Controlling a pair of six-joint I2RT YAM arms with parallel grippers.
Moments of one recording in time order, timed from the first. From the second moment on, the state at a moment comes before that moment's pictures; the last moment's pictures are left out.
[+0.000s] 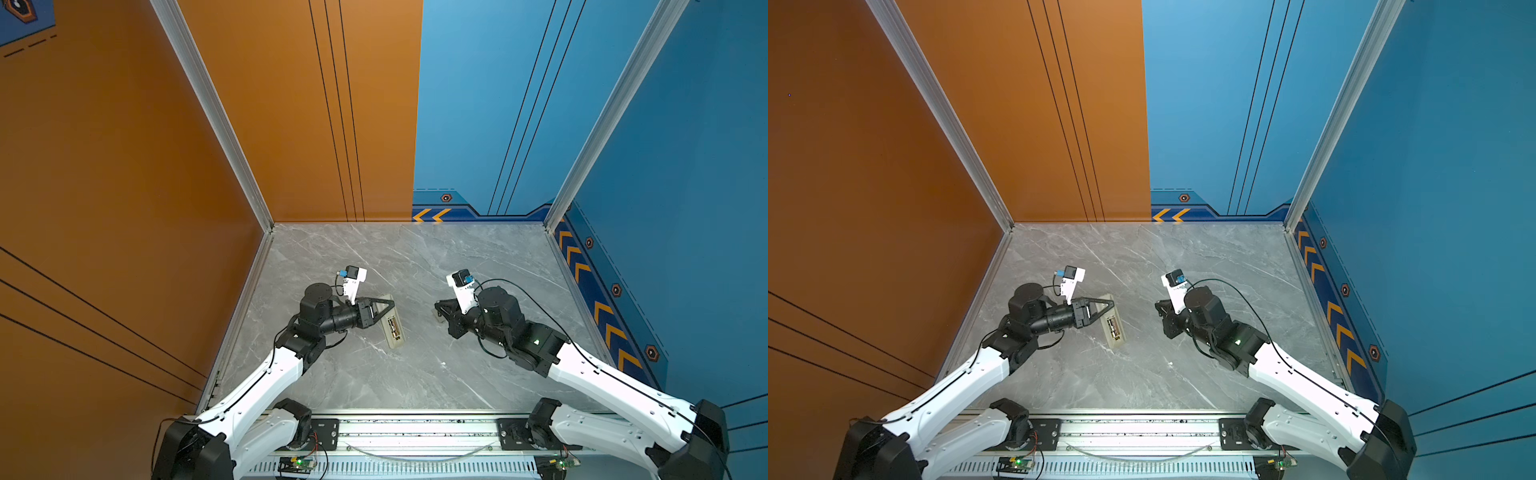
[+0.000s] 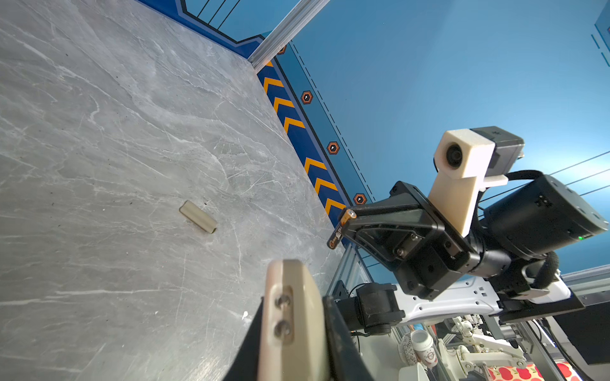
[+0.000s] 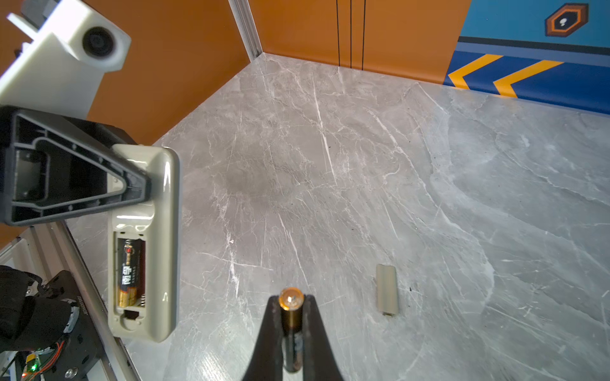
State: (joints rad) left arm -0.39 0.99 0.57 0.18 0.73 -0.75; right arm 0.83 1.01 0.80 -0.24 0.05 0.26
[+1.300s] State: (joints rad) left arm -0.35 1.04 0.57 0.31 0.87 -0.81; right arm 1.11 1.16 0.84 0.04 0.15 0.27
